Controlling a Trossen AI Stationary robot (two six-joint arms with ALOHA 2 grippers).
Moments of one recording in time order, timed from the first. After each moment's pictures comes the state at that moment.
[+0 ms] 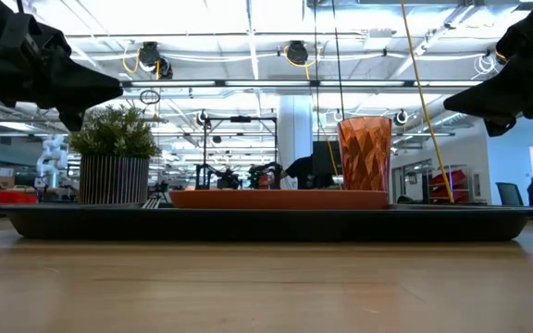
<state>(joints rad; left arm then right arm) 0.07 0.03 0.01 0.03 -0.09 -0.27 0.60 0.26 0.02 0.05 0.81 0.30</state>
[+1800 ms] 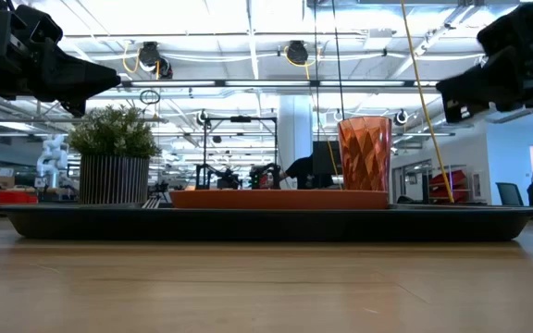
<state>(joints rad) -0.06 0.08 0.01 0.12 -0.17 -0.03 0.04 0.26 0.02 0.18 -0.11 0.02</state>
